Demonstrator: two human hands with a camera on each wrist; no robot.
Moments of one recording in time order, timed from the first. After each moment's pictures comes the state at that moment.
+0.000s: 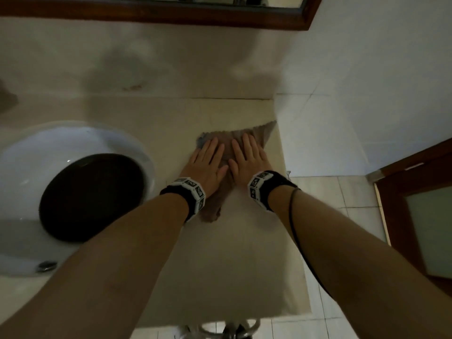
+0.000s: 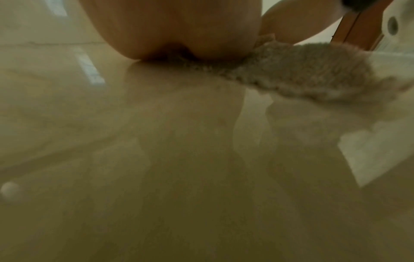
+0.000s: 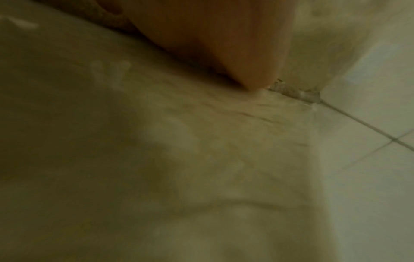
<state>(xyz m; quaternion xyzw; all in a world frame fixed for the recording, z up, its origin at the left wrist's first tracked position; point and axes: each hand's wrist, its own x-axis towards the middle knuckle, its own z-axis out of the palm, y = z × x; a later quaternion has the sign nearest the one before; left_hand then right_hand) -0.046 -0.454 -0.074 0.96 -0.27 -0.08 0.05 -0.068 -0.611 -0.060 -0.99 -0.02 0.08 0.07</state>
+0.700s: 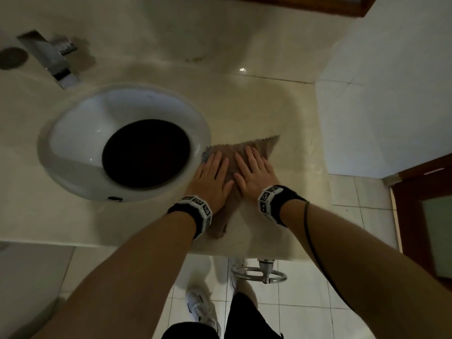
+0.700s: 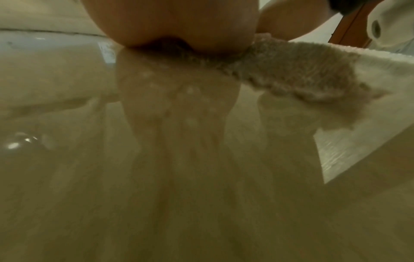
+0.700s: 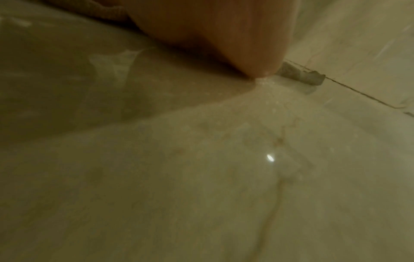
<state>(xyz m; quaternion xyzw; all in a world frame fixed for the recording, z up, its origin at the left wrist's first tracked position) -0.183 -0.339 -0.065 0.97 -0.20 -0.11 0.08 -0.176 -0.503 -0.059 -0.99 -0.10 0.13 0.02</state>
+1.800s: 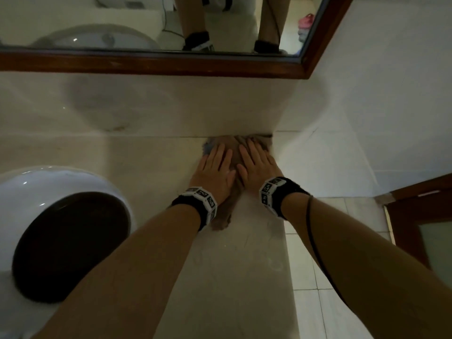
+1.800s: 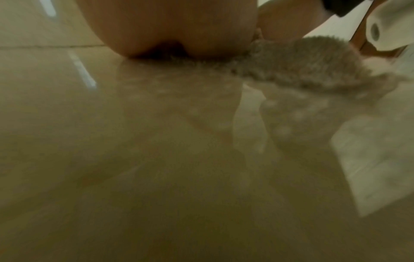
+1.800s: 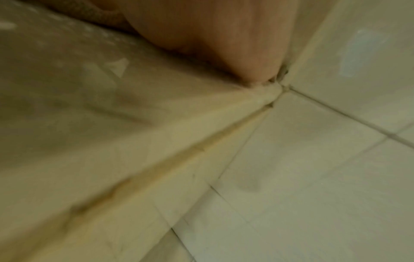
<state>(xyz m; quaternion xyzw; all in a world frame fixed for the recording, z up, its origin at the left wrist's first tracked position) 0.056 -0.527 -0.070 0.96 -0.24 -0.10 0.10 0.048 -0.685 -0.078 -0.99 -0.07 0.01 0.09</state>
